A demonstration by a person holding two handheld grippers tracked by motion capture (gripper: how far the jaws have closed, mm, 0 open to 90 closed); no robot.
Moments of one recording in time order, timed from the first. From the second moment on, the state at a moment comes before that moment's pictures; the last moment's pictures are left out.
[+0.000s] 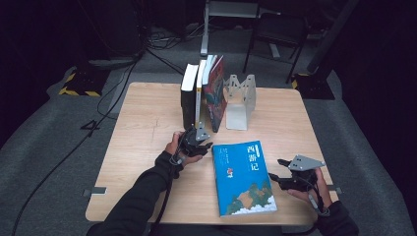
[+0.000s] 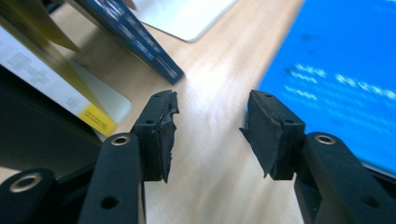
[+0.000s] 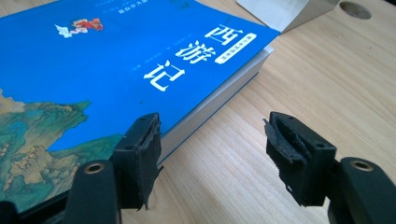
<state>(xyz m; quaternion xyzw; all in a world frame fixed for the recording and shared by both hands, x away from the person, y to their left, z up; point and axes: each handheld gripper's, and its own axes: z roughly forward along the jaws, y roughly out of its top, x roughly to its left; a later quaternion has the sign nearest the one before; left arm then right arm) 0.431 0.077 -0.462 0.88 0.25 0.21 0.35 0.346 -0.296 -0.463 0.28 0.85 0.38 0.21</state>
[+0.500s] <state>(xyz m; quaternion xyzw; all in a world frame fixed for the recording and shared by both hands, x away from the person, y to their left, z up) 0.372 0.105 -0.469 0.89 0.23 0.16 0.36 0.333 -0.296 -0.464 0.27 0.86 0.39 0.19</state>
